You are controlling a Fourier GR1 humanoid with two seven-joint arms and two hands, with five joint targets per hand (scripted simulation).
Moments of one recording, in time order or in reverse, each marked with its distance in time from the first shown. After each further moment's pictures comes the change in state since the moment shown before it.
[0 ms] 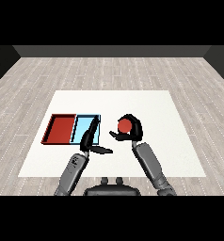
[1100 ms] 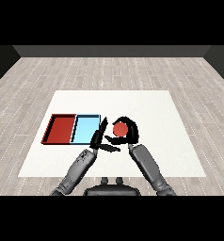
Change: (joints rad) left arm -0.142 0.000 -0.115 0.285 0.162 0.111 -0.094; right arm 0.003 0.009 0.086 -0.030 -0.019 -0.028 -0.048
